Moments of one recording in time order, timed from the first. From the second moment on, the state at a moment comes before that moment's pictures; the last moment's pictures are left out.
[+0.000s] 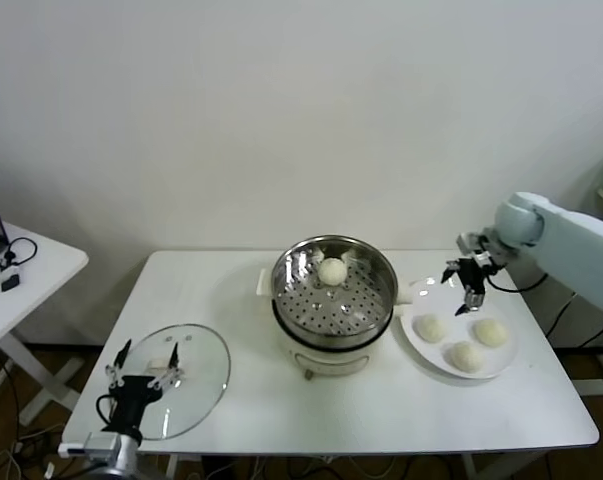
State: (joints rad) left arm 1.60 -1.45 -0.74 -1.95 -0.01 -0.03 0.07; right arm 0.29 0.74 -1.13 1.02 0.16 -0.08 -1.14
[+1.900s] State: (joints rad) left arm 1.59 -1.46 -0.73 -1.95 -0.03 -0.02 0.06; right arm 0.24 0.90 -1.05 0.78 0.22 -0.10 -1.14
